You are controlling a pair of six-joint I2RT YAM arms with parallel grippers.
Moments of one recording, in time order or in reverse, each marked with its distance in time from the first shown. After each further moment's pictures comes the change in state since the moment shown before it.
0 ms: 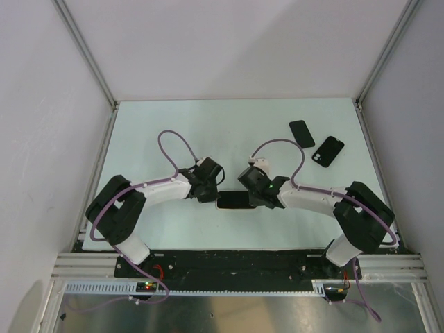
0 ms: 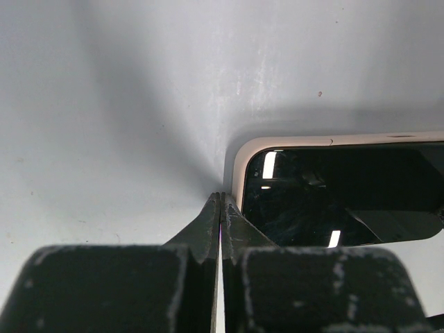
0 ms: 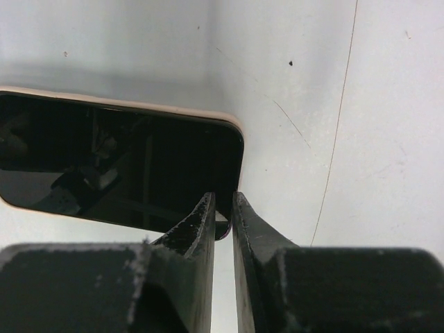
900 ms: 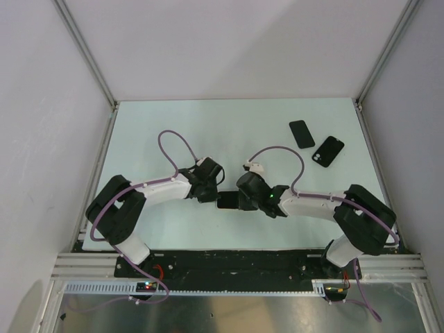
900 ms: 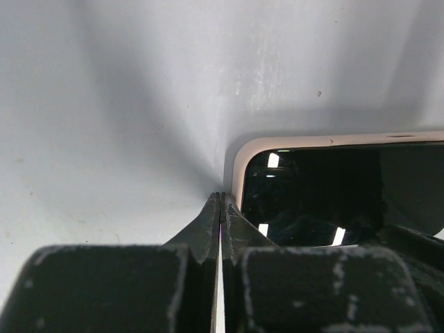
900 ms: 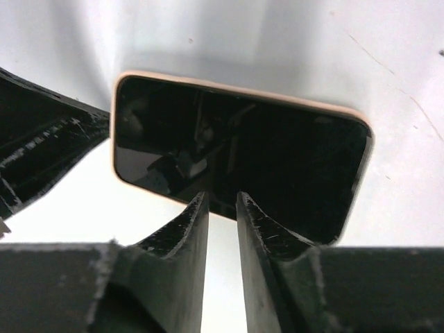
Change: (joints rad) left arm 0.000 0.000 0.000 0.000 0.003 0.001; right arm 0.074 -0.021 -0.091 0.278 -0.071 0.102
